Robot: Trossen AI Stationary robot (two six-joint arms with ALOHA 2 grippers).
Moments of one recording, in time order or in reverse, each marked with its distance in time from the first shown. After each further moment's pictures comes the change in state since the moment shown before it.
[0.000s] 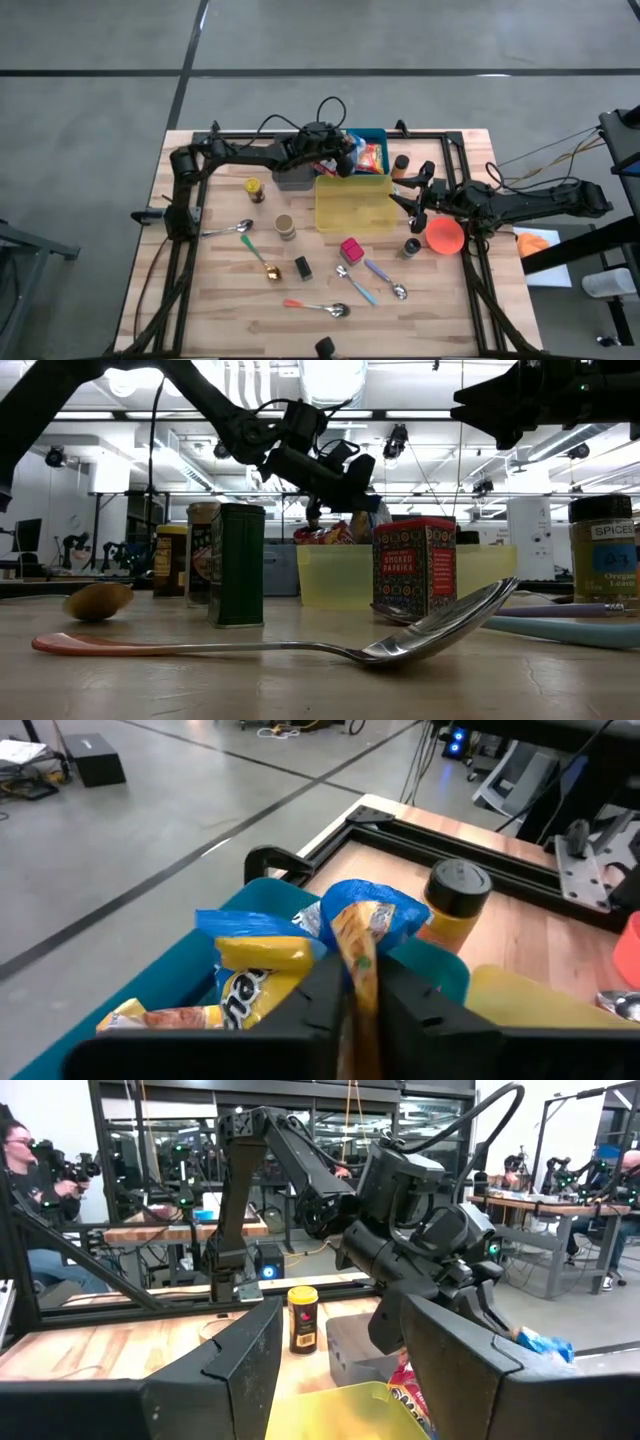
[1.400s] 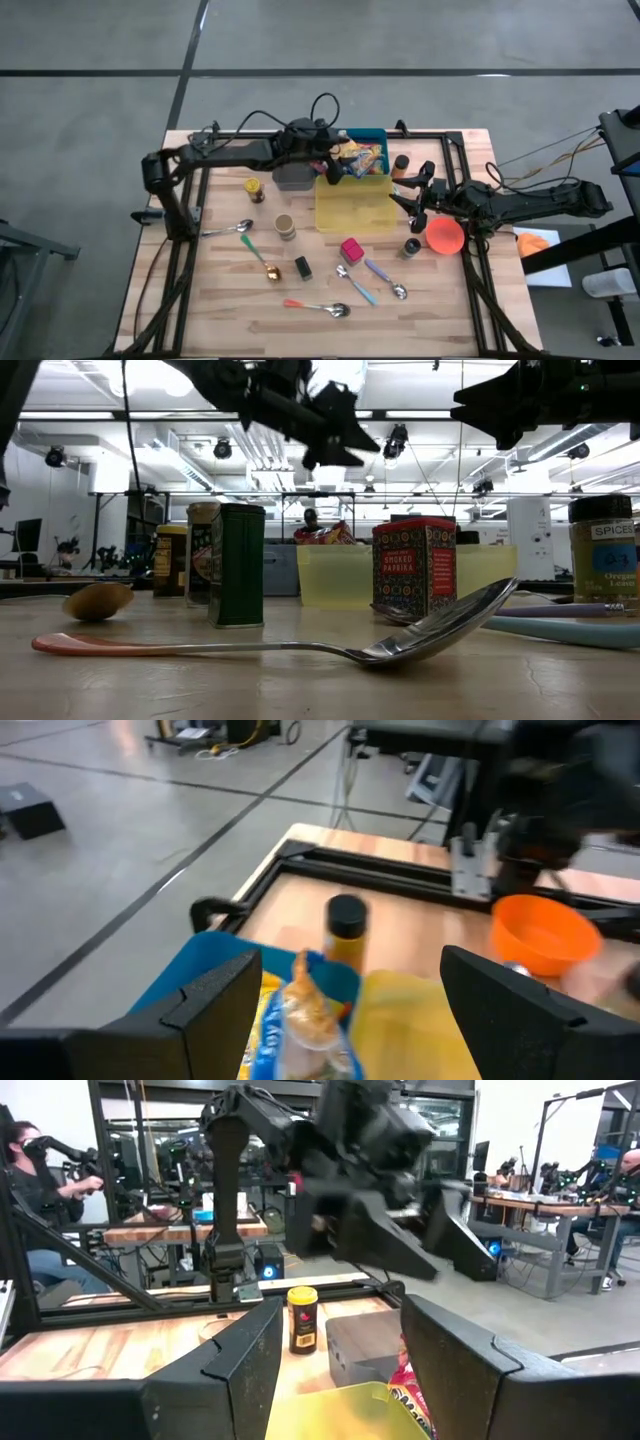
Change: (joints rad) left arm -0.075 -0.244 -0.007 -0.219 0.073 0.114; right arm 0.000 0.000 0.000 0.000 0.001 0.000
